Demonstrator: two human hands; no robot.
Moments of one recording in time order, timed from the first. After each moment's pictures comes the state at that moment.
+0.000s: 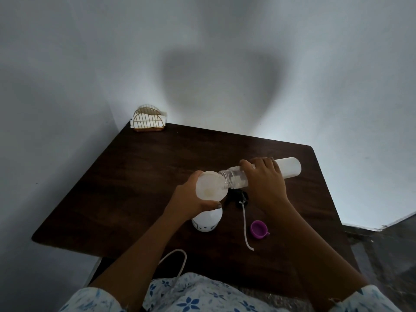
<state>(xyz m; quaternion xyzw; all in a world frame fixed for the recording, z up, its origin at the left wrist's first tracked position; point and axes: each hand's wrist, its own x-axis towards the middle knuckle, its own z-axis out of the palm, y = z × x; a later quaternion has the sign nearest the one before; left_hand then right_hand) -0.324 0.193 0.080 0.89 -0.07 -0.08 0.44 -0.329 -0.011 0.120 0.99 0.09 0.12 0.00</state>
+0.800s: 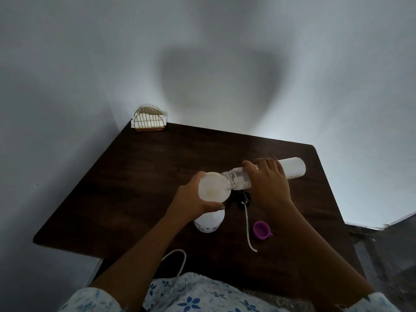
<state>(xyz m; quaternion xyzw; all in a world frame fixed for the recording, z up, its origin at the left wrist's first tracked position) -0.323 0.191 0.080 0.89 -0.08 -0.09 0.45 -0.330 -0.010 0.121 0.99 0.08 0.13 0.01</state>
